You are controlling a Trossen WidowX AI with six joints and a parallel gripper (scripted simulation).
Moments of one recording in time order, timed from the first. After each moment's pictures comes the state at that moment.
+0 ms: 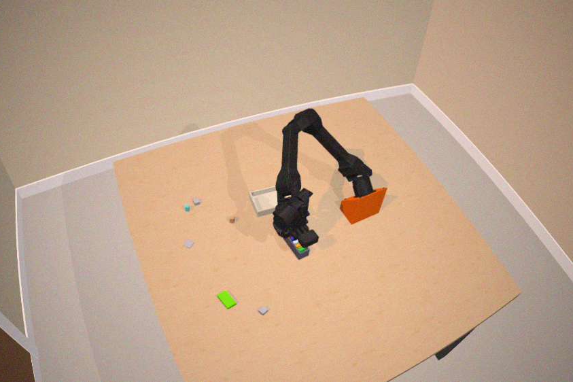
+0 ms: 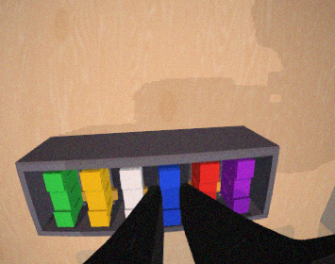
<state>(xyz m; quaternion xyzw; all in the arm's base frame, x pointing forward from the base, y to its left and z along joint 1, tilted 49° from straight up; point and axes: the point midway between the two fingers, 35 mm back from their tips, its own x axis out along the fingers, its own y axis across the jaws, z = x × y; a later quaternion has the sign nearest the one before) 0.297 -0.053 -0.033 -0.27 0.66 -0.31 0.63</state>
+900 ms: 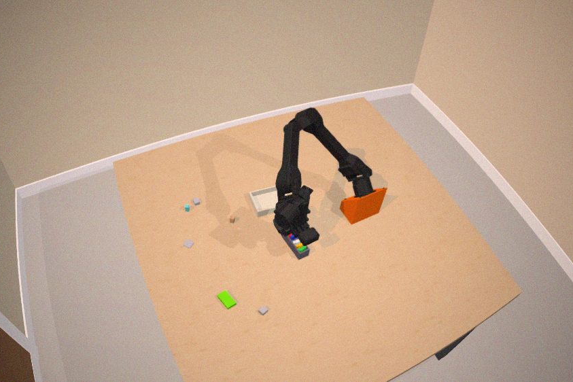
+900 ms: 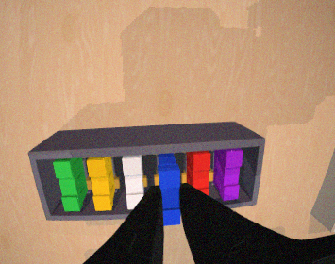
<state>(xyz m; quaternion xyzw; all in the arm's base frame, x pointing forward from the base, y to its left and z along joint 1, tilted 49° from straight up) 0.297 -0.044 -0.024 -0.27 0.66 -0.31 0.62</state>
